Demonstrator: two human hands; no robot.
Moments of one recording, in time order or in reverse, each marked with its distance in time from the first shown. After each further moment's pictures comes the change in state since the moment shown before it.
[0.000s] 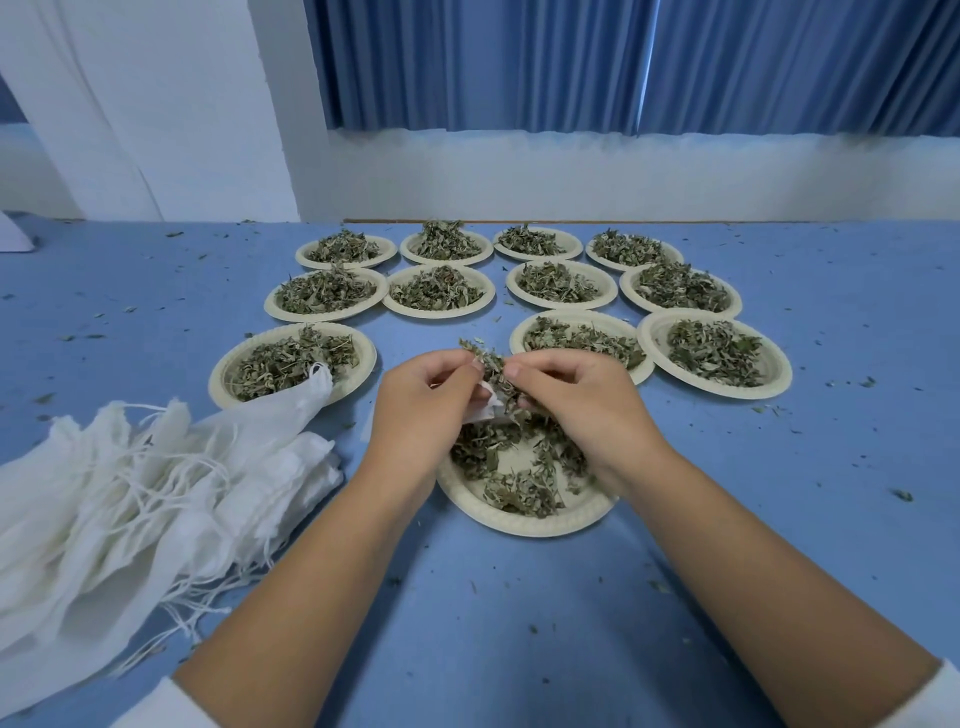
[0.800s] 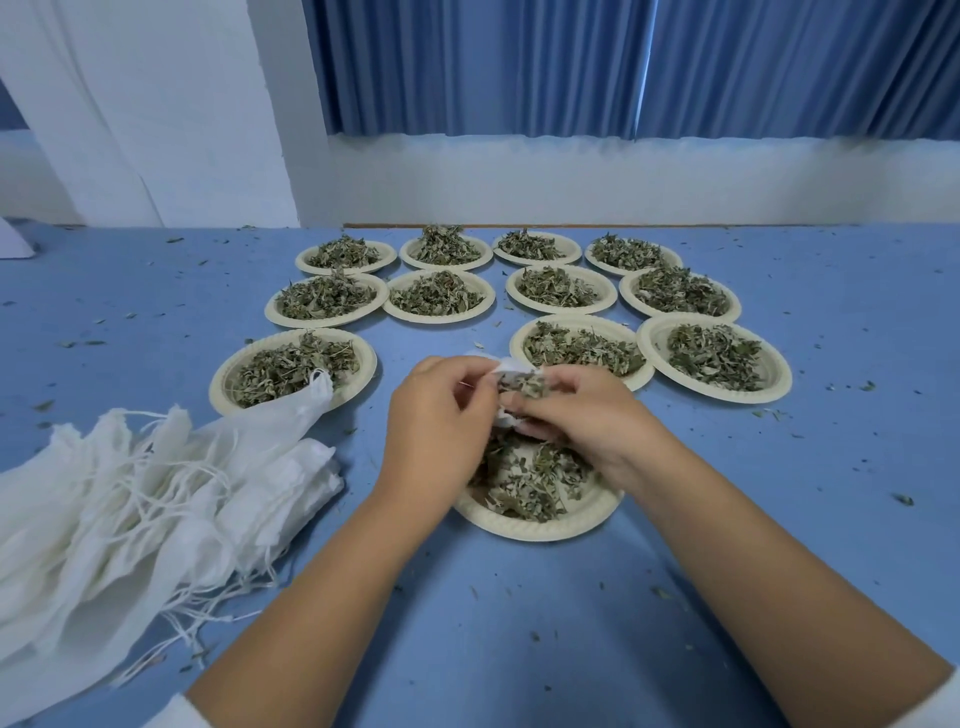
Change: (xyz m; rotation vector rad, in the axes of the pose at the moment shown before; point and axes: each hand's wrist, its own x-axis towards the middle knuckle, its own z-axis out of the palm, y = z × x) left_hand -0.007 -0.005 0.003 0.516 0.018 0.387; right_hand 0.008 0.001 -0.004 0.095 -0.070 0.278
